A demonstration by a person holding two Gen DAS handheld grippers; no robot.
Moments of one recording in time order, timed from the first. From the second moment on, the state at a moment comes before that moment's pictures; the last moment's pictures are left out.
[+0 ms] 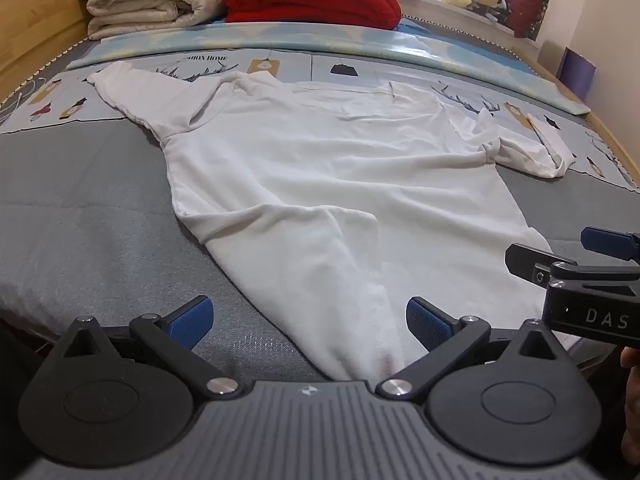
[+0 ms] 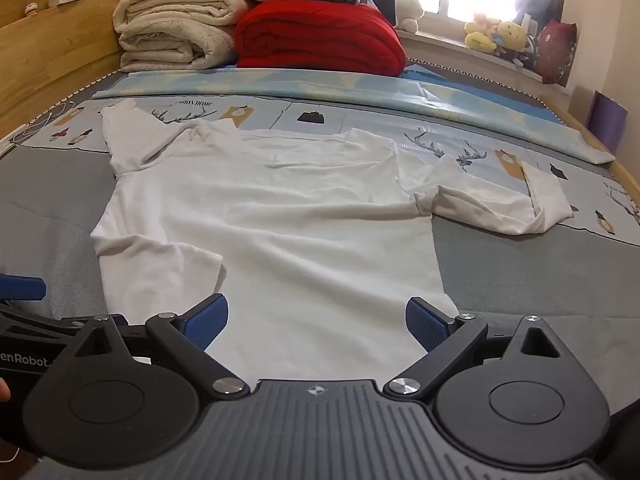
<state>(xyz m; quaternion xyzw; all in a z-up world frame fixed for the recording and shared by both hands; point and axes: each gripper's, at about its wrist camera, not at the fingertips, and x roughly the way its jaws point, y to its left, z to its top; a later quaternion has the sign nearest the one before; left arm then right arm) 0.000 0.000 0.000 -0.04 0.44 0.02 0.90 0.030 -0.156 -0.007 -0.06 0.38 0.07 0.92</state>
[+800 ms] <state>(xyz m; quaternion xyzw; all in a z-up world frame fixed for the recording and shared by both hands) -0.003 0.000 -0.006 -0.03 0.44 0.02 0.90 0.032 -0.154 -0.008 -0.06 0.38 0.07 0.92</state>
